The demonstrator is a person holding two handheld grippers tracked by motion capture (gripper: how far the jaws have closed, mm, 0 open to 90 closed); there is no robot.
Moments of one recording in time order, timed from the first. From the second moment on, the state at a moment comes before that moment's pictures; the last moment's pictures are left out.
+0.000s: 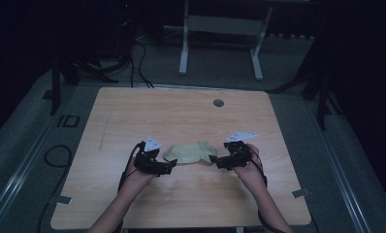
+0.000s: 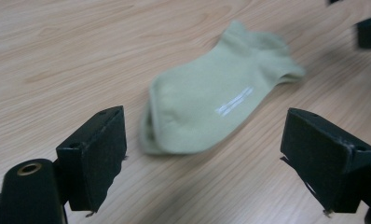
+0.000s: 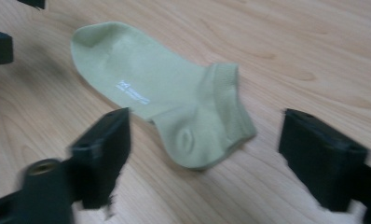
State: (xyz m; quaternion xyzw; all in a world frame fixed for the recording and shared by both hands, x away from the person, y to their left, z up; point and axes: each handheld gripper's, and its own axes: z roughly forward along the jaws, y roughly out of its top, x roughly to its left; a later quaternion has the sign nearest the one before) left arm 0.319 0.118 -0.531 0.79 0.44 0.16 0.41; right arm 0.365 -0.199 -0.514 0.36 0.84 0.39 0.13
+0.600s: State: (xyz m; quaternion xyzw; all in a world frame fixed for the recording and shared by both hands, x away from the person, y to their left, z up) left arm 0.293 0.162 -0.557 0.79 0.44 0.17 0.39; right arm 0.351 -0.271 -0.523 0.40 0.81 0.39 0.17
